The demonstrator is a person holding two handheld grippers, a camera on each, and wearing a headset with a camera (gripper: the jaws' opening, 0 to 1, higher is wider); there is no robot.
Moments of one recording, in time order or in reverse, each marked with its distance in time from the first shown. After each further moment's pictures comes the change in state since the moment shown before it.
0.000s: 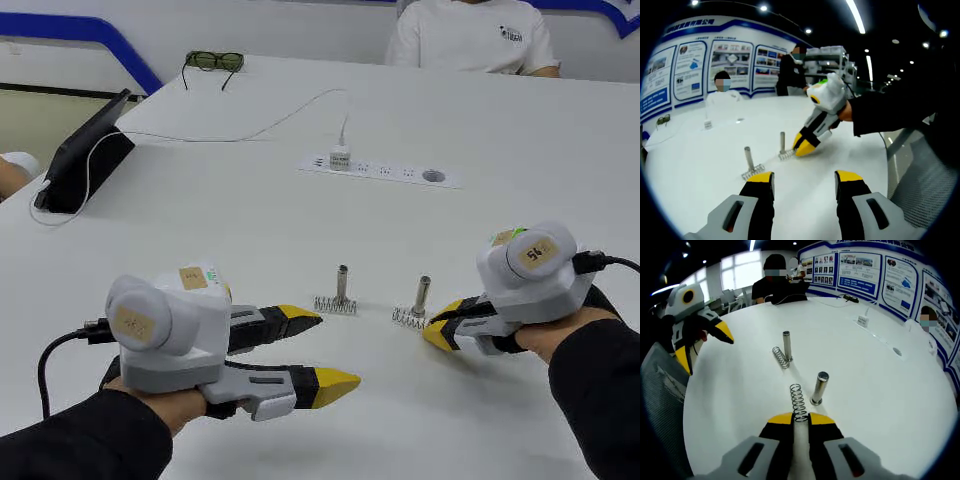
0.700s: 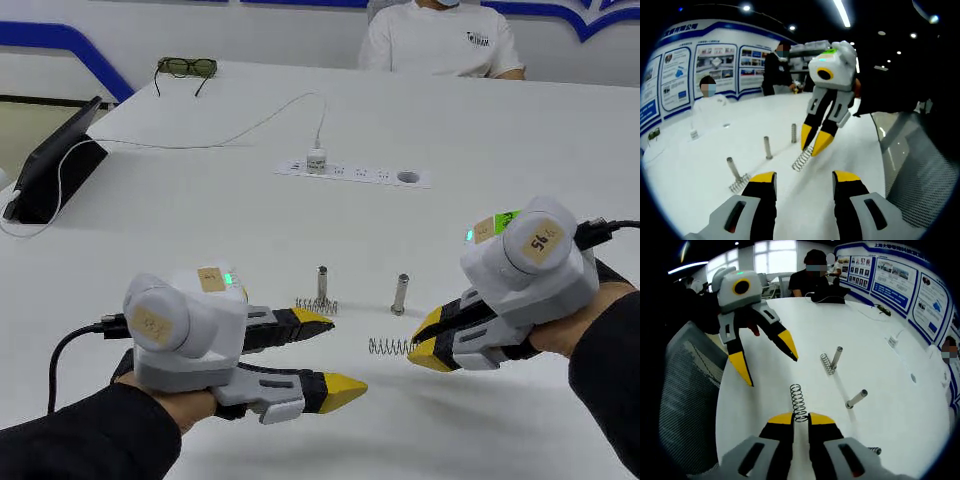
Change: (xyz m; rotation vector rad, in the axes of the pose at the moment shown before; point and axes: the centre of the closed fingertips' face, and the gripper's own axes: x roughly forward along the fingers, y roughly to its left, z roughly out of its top) left arm 0.020 -0.023 0.003 0.097 0.037 -0.097; right arm -0.047 0.069 0.016 -0.228 0.074 0.186
